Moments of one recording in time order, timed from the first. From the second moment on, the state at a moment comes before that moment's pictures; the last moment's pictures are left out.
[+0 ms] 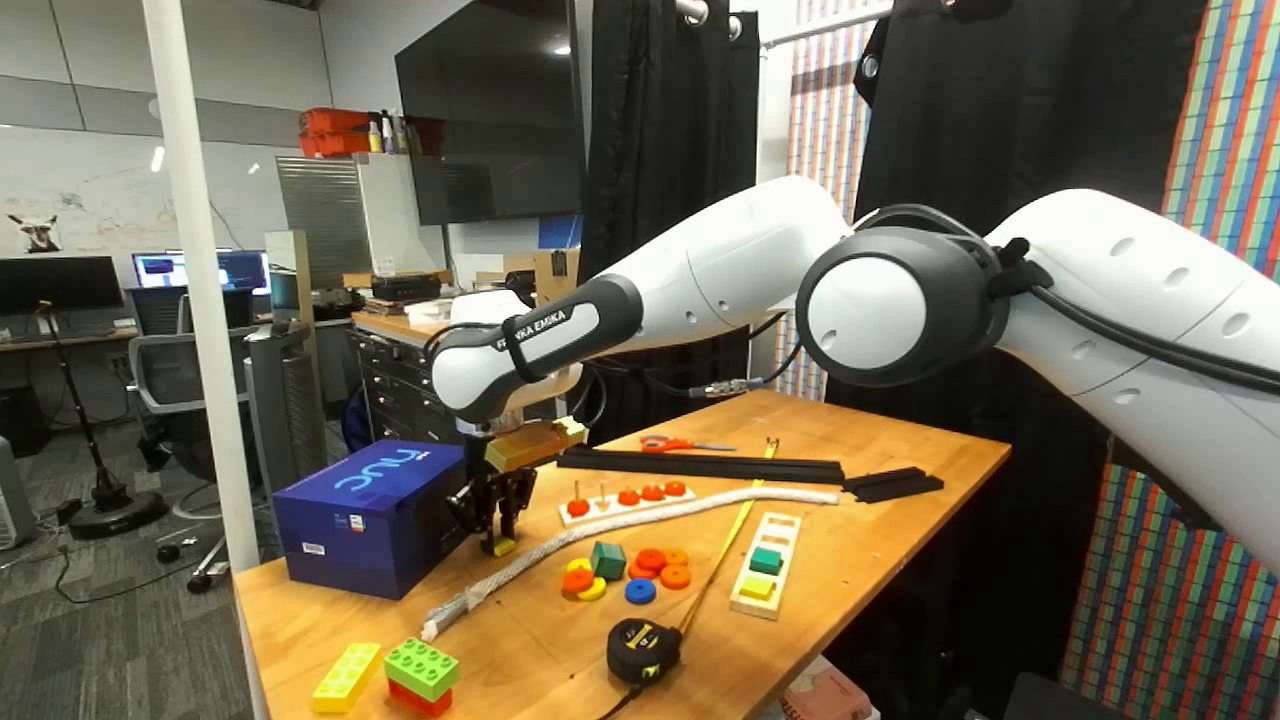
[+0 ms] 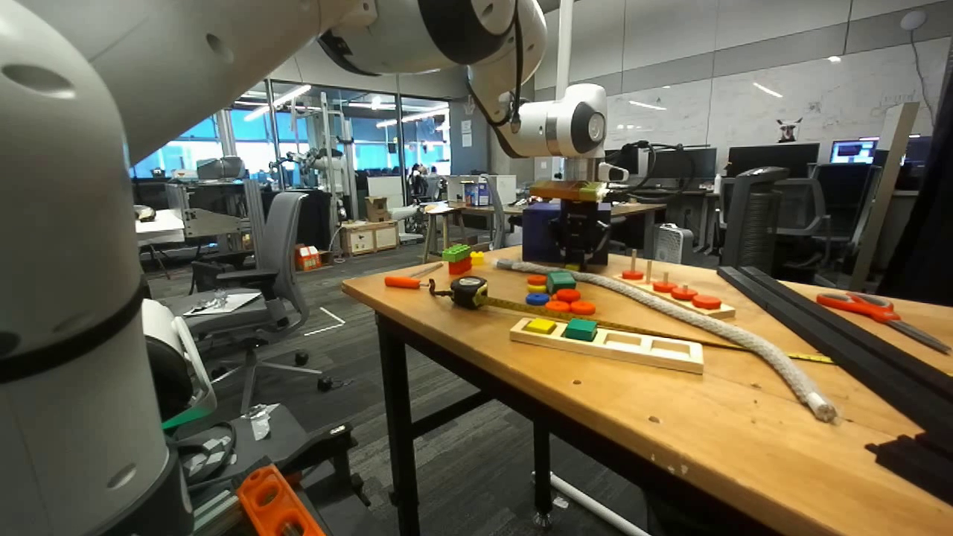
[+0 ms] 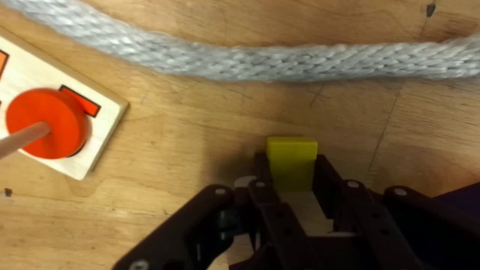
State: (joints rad) arm 0.16 0.89 0.09 -1.10 -0.07 2.02 0.08
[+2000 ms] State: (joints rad) arm 0.06 0.18 -0.04 -1.80 -0.18 1.95 0.11
